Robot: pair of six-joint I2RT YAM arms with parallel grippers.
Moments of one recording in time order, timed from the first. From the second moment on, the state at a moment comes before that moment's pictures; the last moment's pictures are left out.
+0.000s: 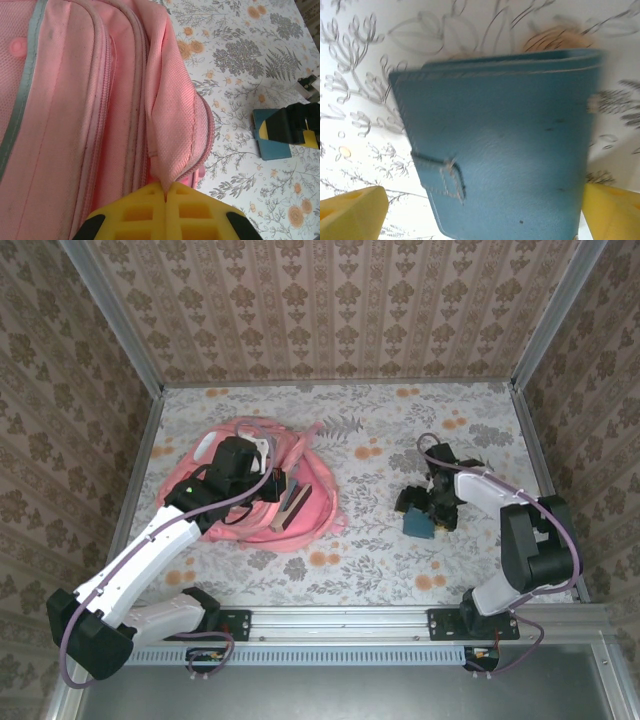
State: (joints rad) left arm -0.63 1.07 0.99 -0.64 0.10 -0.44; right arm 0.19 1.55 0.87 -0.75 -0.18 0.55
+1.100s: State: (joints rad) left arm -0.62 1.07 1.00 -0.64 0.11 -0.44; right arm 0.34 1.61 0.95 -0.79 0.05 0.60
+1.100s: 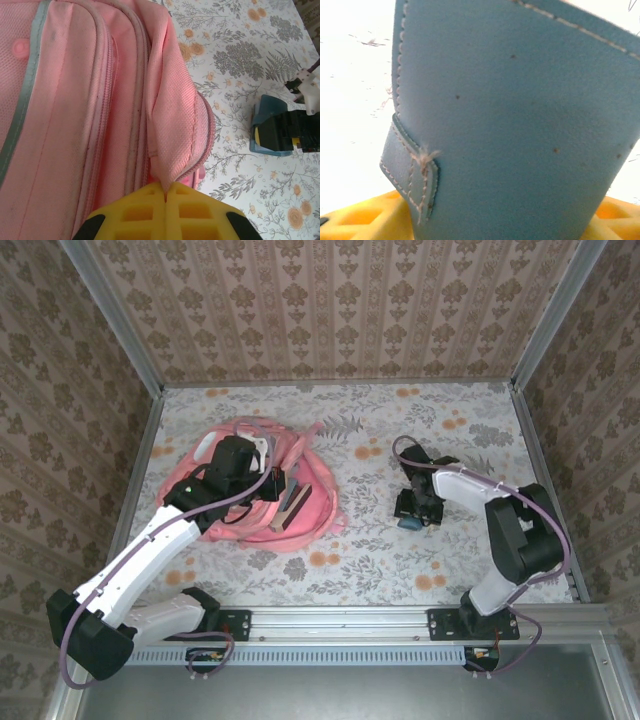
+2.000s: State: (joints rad) left arm -0.60 1.07 1.03 -0.63 0.07 -0.45; right arm 0.75 1.77 1.44 -0.64 -0.17 0.74
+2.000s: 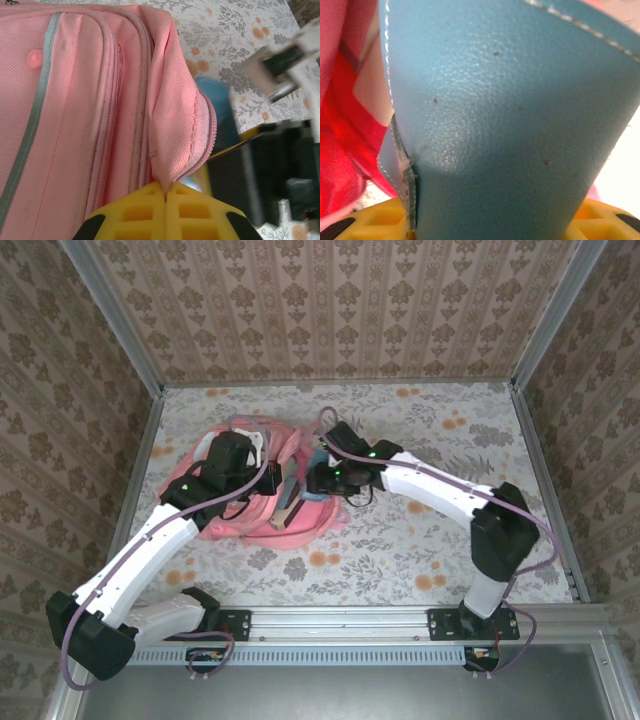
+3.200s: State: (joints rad) left arm -0.58 1.06 1.07 -0.63 0.05 -0.46; right arm 0.61 1.99 1.58 -0.69 -0.16 0.54
